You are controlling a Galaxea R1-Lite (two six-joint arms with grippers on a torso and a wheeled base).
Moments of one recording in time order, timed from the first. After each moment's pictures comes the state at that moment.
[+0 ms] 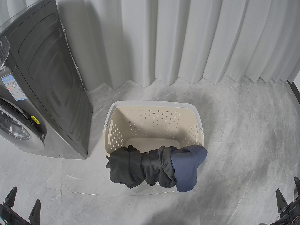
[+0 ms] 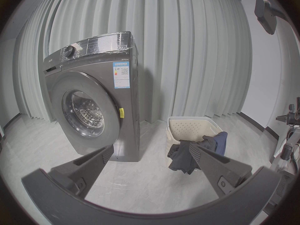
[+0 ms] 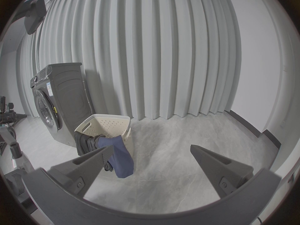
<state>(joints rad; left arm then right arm) 0.00 0.02 -0.02 0.00 -0.02 -0.02 -0.01 0.02 -0.02 0.00 0.03 0.00</state>
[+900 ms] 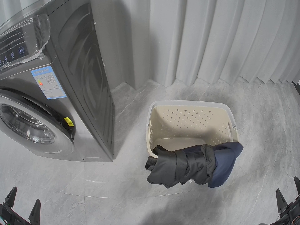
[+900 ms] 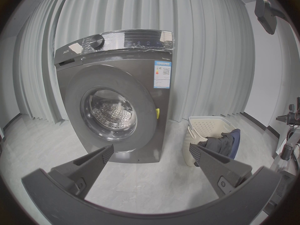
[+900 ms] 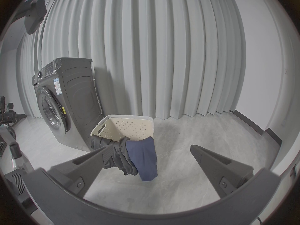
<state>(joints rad) 0.00 0.02 -0.02 0.00 -0.02 -0.02 -0.01 0.02 -0.02 0.00 0.03 0.00</state>
